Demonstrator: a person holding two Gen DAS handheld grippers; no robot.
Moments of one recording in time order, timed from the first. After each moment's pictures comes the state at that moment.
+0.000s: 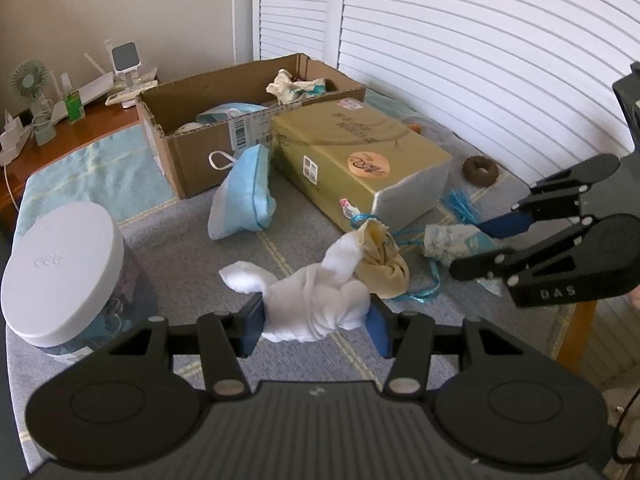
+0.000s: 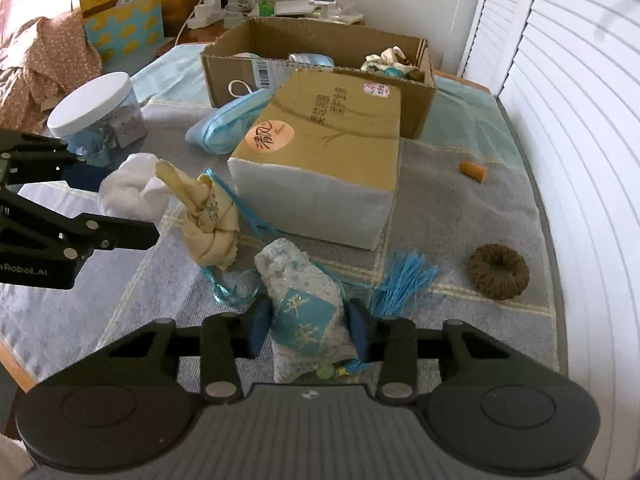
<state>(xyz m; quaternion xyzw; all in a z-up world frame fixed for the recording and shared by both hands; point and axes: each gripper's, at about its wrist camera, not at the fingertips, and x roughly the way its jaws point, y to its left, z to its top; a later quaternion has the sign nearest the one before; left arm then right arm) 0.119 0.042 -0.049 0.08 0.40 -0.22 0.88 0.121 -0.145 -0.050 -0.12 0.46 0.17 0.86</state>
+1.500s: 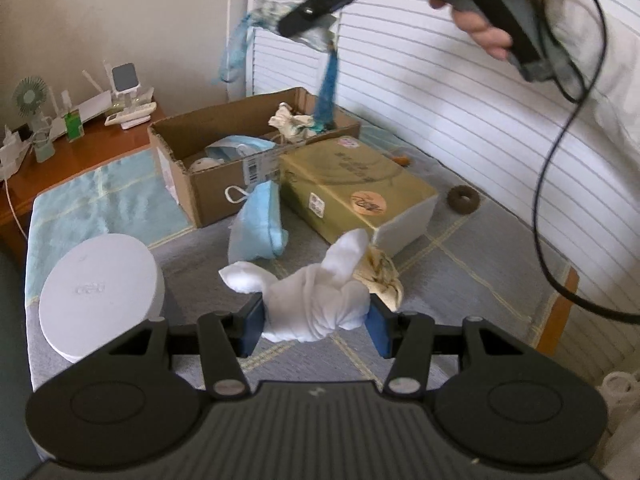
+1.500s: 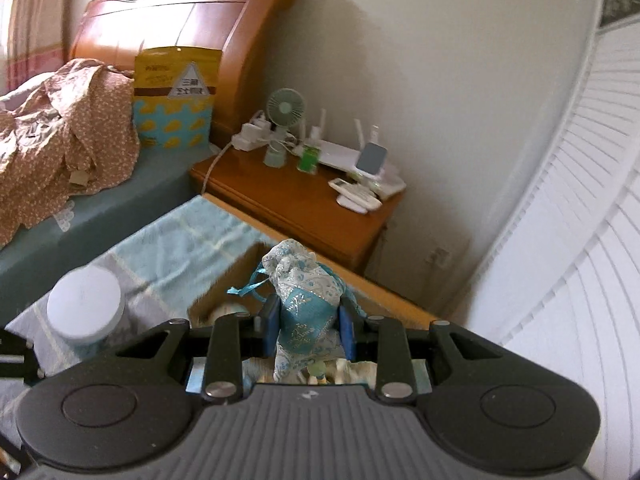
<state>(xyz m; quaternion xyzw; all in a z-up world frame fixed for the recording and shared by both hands) 0.118 0.070 -0.019 0.06 0.38 -0.25 0.89 0.281 -0.083 0.099 -0.20 0.30 0.28 0.89</state>
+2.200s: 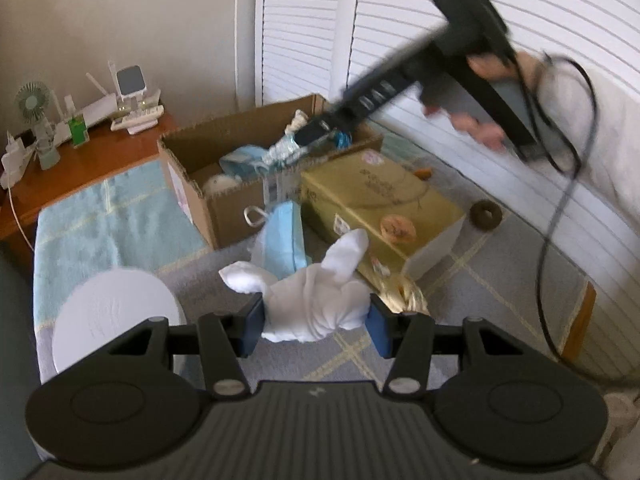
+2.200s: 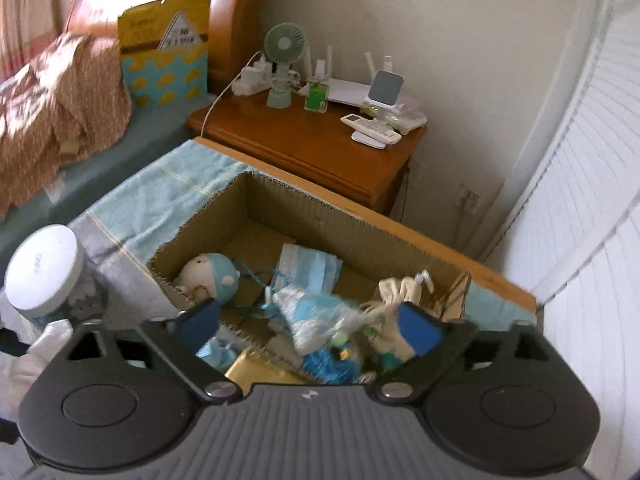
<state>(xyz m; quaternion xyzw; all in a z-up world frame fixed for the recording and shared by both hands) 0.149 0.069 -0.009 0.07 0.38 -0.24 0.89 0.308 -0.101 0.019 -0.15 0.38 0.28 0.87</state>
